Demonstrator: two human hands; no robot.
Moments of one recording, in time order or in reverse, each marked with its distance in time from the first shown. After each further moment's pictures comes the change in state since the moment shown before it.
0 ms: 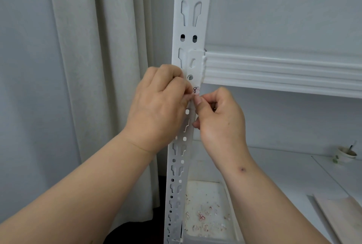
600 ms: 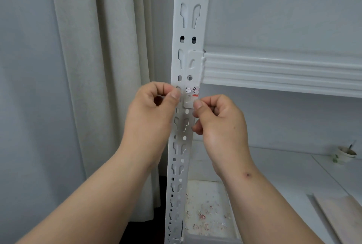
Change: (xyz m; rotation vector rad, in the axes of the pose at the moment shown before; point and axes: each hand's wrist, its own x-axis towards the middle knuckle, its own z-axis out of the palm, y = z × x) left_hand -0.005 0.030 -0.022 -0.730 0.014 -1.025; right_hand -0.011 -0.005 -0.006 0.164 -0.043 0.116
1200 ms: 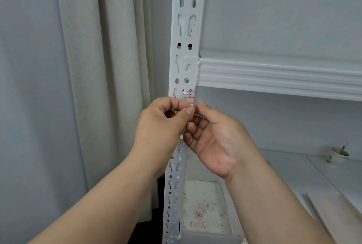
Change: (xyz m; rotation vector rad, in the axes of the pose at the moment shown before) left_hand -0.024 0.007 0.007 -0.144 -0.136 -0.127; right_hand -0.009 -0.016 -0.013 0.717 -0.342 0.553
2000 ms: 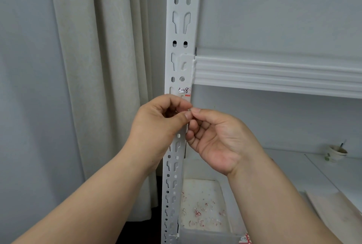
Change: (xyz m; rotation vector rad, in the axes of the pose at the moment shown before) left_hand 0.004 -0.001 -0.006 0.039 -0.144 0.070; right_hand 0.000 -0.006 -0.012 0.063 0.005 0.062
